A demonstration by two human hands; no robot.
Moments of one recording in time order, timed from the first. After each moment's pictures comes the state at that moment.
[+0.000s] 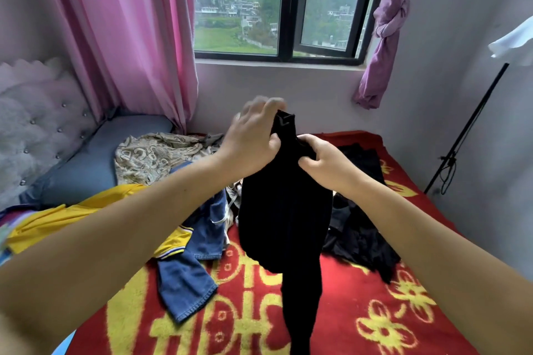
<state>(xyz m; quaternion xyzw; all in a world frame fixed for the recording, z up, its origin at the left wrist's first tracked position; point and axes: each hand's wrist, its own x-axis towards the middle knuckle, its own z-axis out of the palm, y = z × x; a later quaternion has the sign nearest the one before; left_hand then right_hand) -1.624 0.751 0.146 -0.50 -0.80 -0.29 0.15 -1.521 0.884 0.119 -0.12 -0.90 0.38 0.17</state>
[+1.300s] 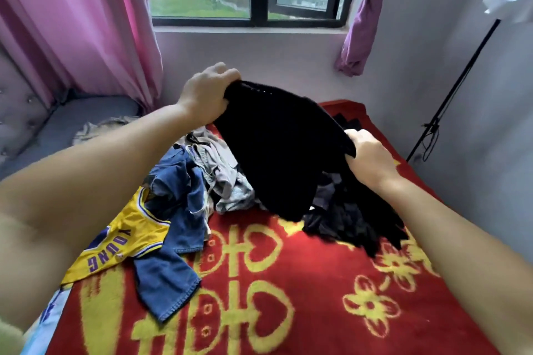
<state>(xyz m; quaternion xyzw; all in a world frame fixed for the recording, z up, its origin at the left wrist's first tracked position) -1.762 0.826 0.131 -0.52 -0.81 -0.17 0.20 -1.510 1.039 0.044 -0.28 -0.92 0.13 0.24</state>
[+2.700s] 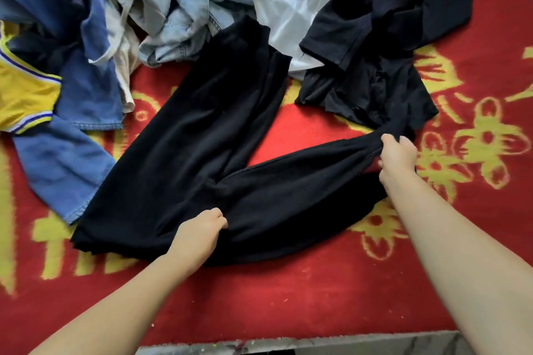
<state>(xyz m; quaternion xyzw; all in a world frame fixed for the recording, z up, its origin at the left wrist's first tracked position) -1.567 0.793 -0.397 -0.44 -0.86 -0.04 -0.25 -1.463 1.173 -0.410 -0.68 -0.47 0.52 0.21</state>
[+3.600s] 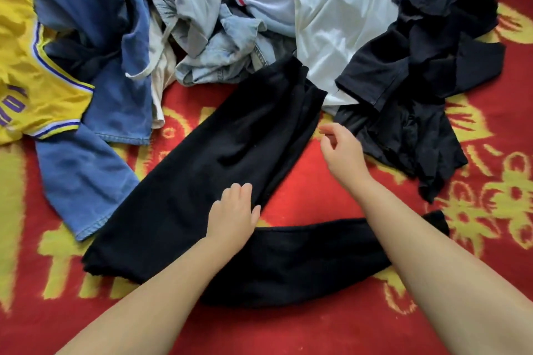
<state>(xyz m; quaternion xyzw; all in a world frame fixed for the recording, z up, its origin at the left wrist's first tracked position) -1.617 0.862 -0.398 -0.31 -0.93 -0.02 -0.20 -1.592 1.093 -0.361 -0.35 -0.85 0.39 0.05</state>
